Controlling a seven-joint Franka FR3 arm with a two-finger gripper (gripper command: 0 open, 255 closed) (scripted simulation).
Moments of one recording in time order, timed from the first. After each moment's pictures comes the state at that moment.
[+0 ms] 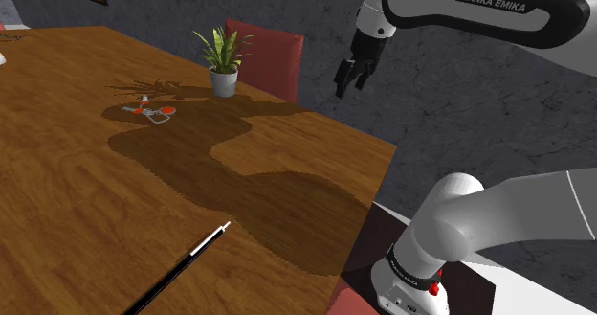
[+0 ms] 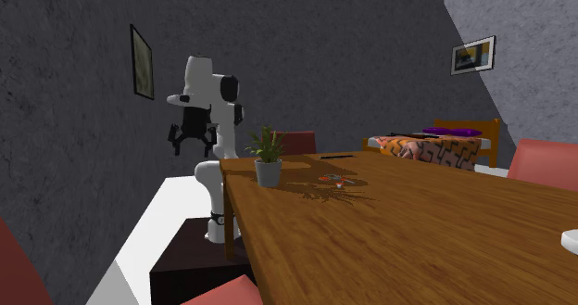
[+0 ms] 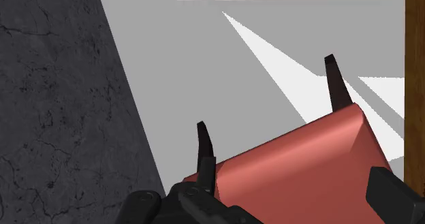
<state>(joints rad) 0.00 -0.74 -0.05 -2.28 -0.12 1.68 0.00</state>
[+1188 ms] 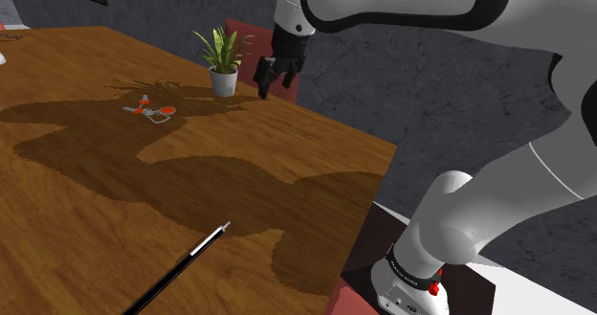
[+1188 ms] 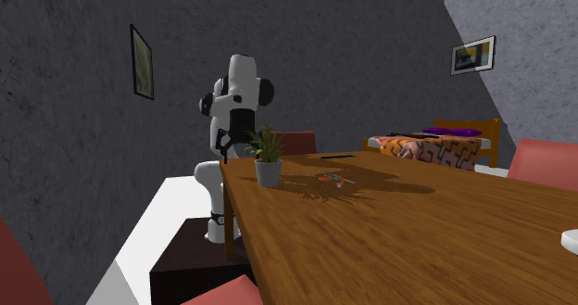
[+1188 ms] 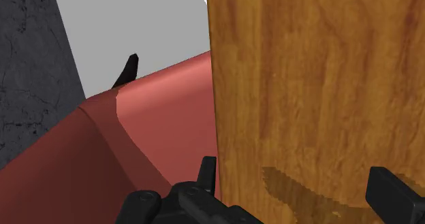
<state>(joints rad) 0.13 -0.42 0.14 -2.09 -0.02 1.90 0.14</state>
